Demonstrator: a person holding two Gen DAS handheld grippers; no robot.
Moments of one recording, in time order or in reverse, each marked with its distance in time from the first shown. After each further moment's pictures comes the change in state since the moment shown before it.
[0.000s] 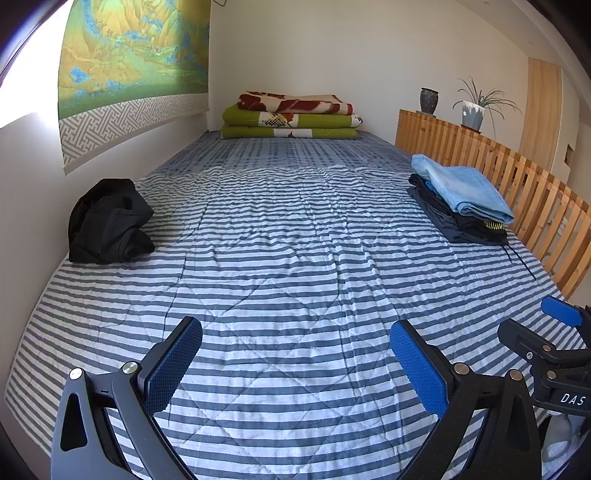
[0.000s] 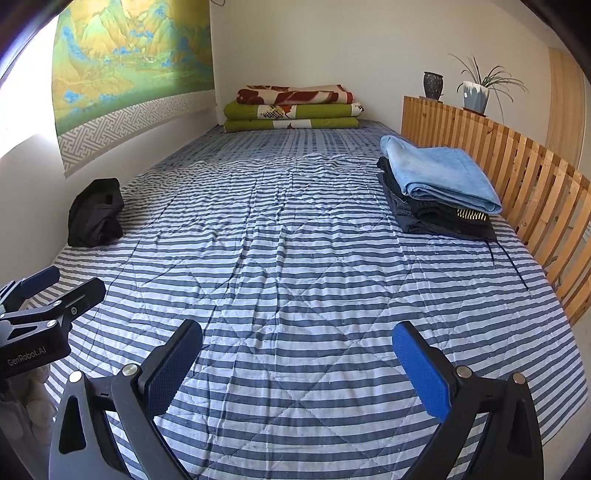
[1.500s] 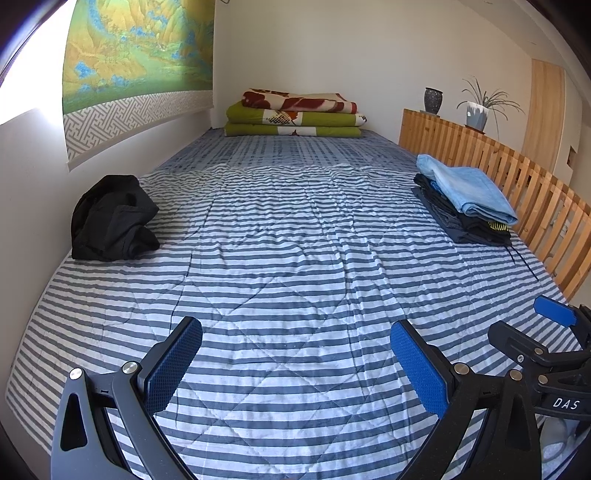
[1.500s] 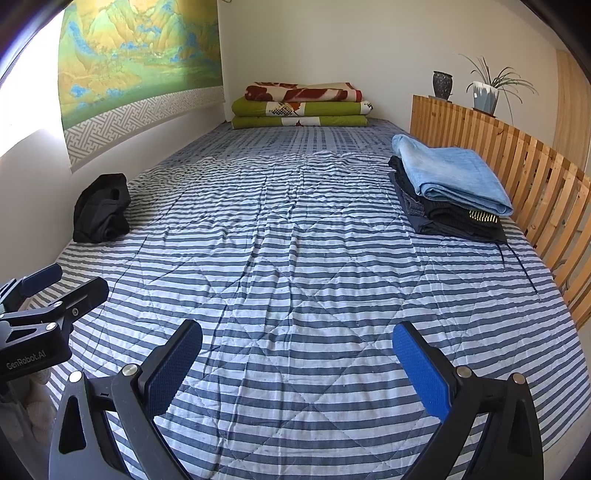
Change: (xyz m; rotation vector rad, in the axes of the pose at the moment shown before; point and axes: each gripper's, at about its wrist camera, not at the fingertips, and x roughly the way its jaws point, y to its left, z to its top) left arm 0.000 0.011 0.004 -0.015 0.012 0.008; right arm 0.008 0.014 0.001 -0.020 0.011 0.028
